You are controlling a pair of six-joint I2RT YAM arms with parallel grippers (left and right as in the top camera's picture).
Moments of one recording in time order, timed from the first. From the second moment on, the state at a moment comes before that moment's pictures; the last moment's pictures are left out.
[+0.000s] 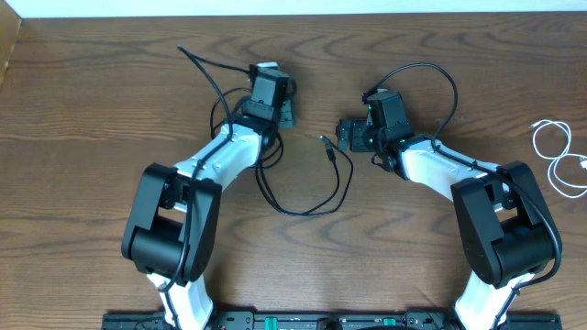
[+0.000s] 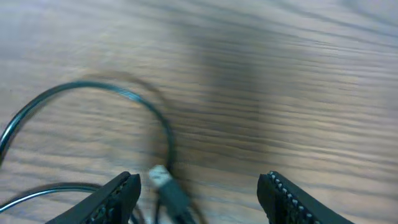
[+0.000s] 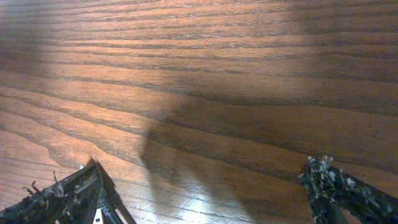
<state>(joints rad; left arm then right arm) -0.34 1.94 1.19 -0.11 -0.22 -0.38 0.38 1.92 1.02 0.02 -0.07 0.39</state>
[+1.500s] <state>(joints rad) -0.20 2.01 1.19 -0.12 0.23 -0.46 0.38 1.92 1.02 0.02 -0.07 0.39</state>
